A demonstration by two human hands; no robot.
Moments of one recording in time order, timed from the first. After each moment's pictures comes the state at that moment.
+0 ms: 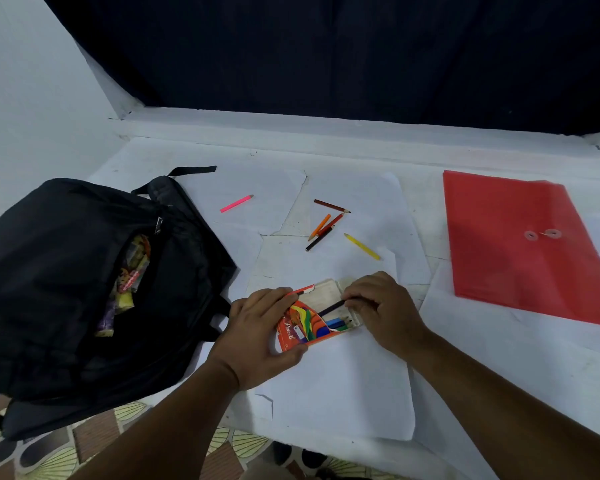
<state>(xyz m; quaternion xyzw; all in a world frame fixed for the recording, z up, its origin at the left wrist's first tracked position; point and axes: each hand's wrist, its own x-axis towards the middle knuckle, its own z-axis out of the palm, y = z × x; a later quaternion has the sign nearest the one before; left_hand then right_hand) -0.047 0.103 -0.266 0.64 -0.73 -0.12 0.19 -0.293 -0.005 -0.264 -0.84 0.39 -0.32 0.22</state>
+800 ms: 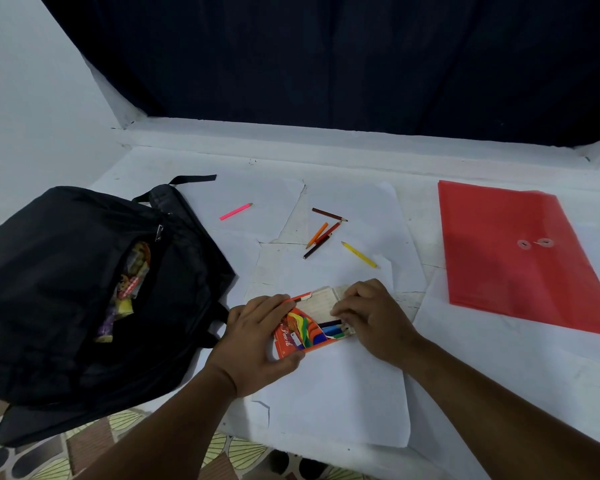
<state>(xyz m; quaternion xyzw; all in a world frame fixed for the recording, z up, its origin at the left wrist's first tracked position) -0.046 0.102 -0.267 0.64 -0.73 -0.12 0.18 -0.291 -0.004 -0.269 -0.85 0.39 -0.24 0.25</state>
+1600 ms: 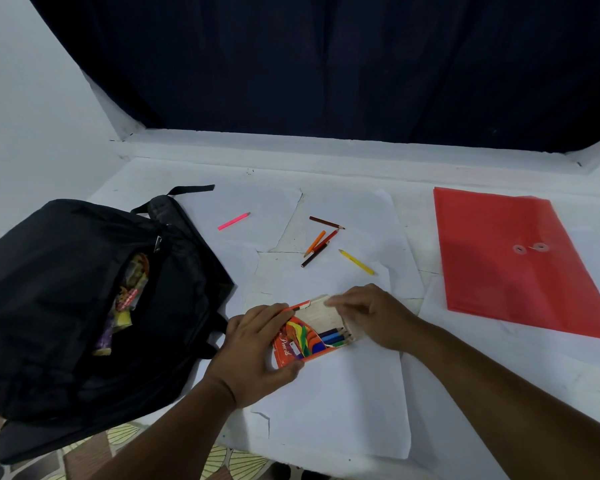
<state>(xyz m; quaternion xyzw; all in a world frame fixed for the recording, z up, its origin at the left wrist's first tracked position) -0.046 0.102 -0.267 0.65 -0.73 -0.13 0.18 -0.289 -0.022 -0.237 -0.79 0.42 -0.12 0.43</state>
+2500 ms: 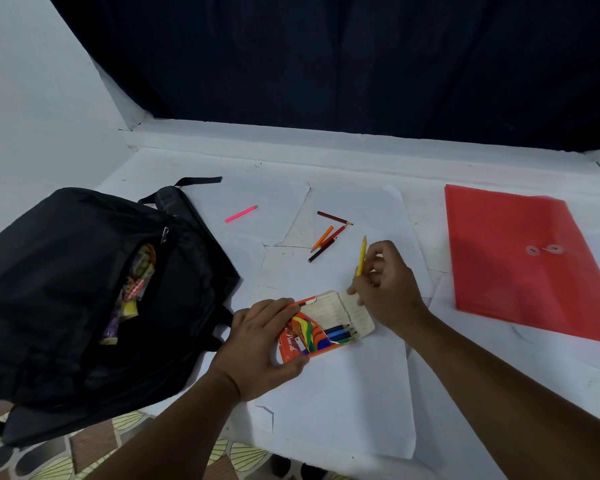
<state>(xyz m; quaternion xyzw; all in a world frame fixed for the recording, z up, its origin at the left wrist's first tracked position) -0.047 0.103 -0.267 0.64 -0.73 -0.12 0.20 -0.272 -0.024 -0.214 -0.67 0.50 -0.36 0.41</state>
